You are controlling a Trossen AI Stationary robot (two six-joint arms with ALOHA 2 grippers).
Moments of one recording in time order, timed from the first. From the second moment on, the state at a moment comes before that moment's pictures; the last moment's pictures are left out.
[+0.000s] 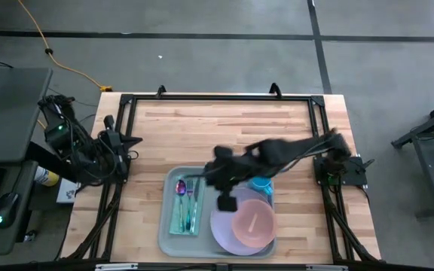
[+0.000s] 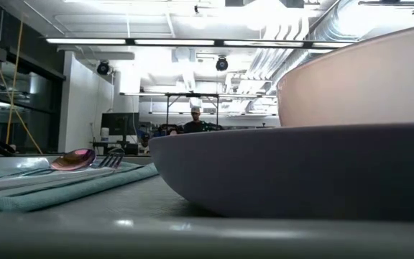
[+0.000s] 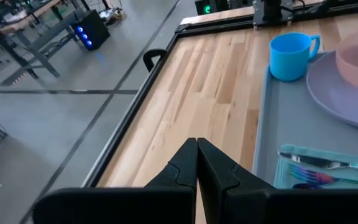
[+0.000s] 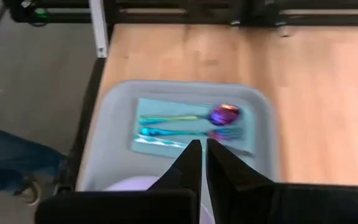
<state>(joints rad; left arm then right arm) -0.88 0.73 1.07 -1.41 -1.11 -0.72 0.29 1.99 2.21 -1.00 0.07 0.22</state>
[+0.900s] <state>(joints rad) -0.77 0.39 0.33 -0.11 -1.20 -0.05 0.42 0.82 1.01 -0.33 0.62 0.40</state>
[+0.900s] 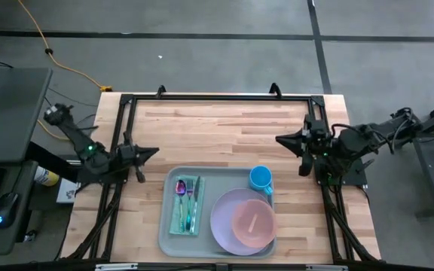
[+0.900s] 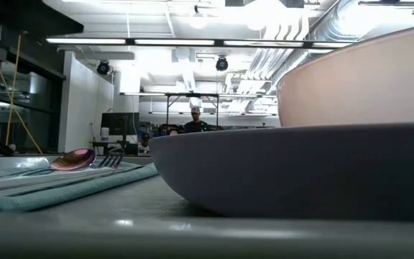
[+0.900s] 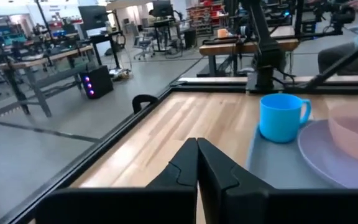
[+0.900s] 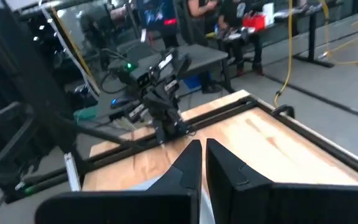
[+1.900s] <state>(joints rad) 0.16 0.26 0.33 -0.17 -0.27 0.21 0.21 0.44 0.29 0.37 0.66 0.16</state>
